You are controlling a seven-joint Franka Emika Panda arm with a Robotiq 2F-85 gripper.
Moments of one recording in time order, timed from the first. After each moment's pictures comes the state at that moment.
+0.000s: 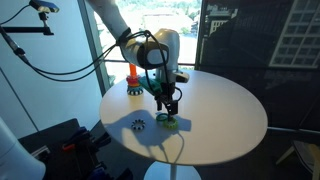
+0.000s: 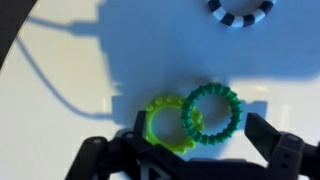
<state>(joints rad) -0.02 0.33 -0.12 -2.27 -0.06 2.50 0.09</state>
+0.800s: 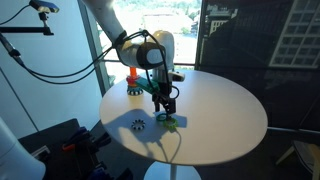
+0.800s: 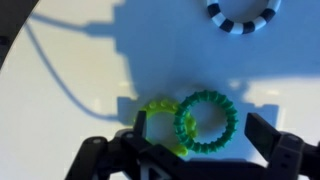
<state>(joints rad) 0.01 0.33 -0.12 -2.28 -0.16 2.50 0.16</state>
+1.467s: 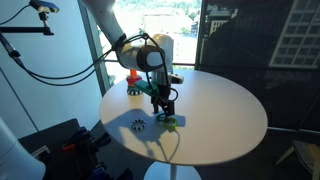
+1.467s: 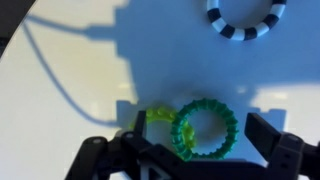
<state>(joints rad) 0.02 0.36 -0.12 -2.28 -0.17 2.50 0.18</state>
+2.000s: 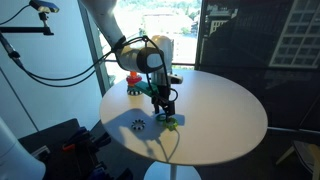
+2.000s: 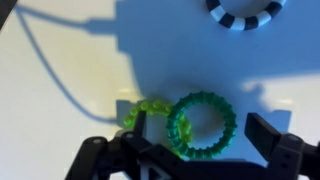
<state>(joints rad) 0.03 0.37 -0.12 -2.28 -0.19 2.54 0.20</state>
